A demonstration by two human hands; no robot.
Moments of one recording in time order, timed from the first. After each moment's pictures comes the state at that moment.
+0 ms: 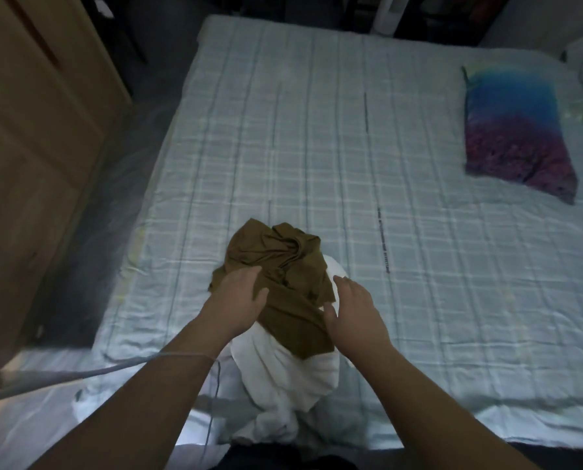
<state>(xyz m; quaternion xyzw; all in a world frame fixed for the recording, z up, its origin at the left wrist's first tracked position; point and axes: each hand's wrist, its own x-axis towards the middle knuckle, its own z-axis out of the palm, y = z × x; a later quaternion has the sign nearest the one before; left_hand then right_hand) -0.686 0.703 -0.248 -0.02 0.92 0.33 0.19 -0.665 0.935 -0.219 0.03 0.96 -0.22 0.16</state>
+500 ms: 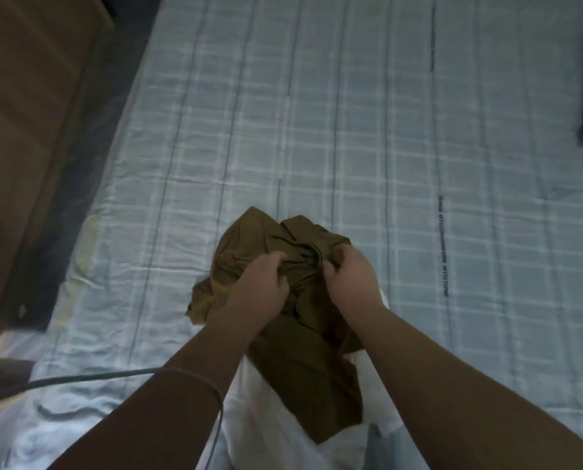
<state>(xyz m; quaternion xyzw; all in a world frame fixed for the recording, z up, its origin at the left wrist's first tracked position) -0.831 0.737 -0.422 -0.08 0.91 0.36 0.20 -0.867 0.908 -0.416 0.13 0.92 -0.29 0.23</state>
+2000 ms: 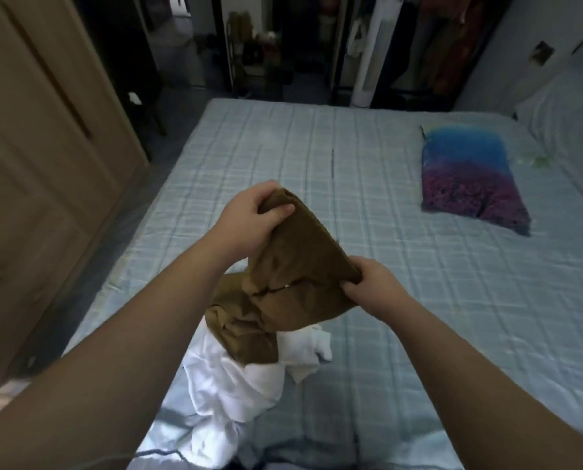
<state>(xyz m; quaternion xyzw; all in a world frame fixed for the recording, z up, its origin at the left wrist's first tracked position) -0.698 0.890 -0.036 0.07 0.86 0.50 -0.04 -0.674 1.134 -0.107 -0.05 0.93 -0.34 0.15</state>
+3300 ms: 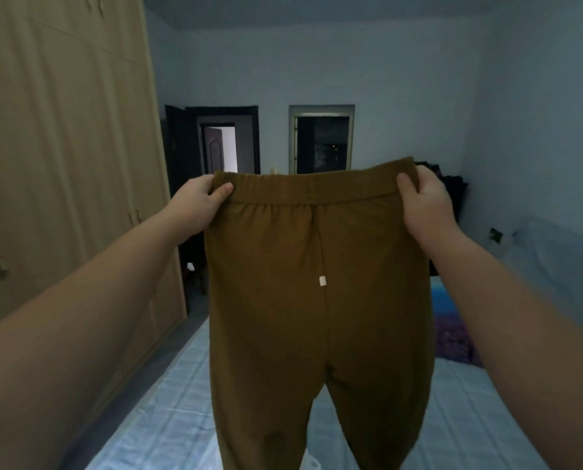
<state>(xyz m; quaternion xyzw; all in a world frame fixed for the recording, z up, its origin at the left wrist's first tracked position) -0.536 0.871 0.278 0.03 0.87 0.40 -0.28 -0.579 1.225 0.269 -0.18 0.76 -0.54 -0.32</state>
